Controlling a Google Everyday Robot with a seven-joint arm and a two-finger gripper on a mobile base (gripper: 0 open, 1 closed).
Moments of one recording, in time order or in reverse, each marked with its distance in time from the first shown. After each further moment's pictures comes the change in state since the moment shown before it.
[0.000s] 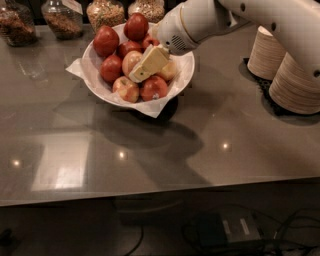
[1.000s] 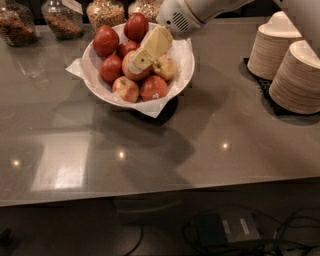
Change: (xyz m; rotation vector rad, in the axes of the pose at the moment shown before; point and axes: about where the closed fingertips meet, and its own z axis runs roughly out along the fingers) arm -0.020 0.007 -0.030 -0.038 0.074 0.105
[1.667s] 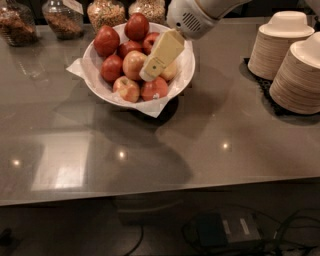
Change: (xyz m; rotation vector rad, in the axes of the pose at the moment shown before) arm 0.020 0.015 -0.034 0.077 0.126 -0.058
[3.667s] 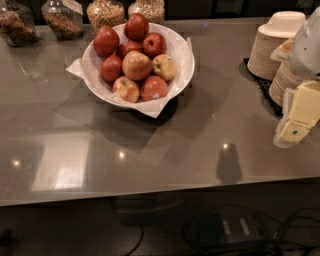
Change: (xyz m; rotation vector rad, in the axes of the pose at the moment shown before) arm 0.189 0.075 -0.153 -0.011 0.490 -0.067
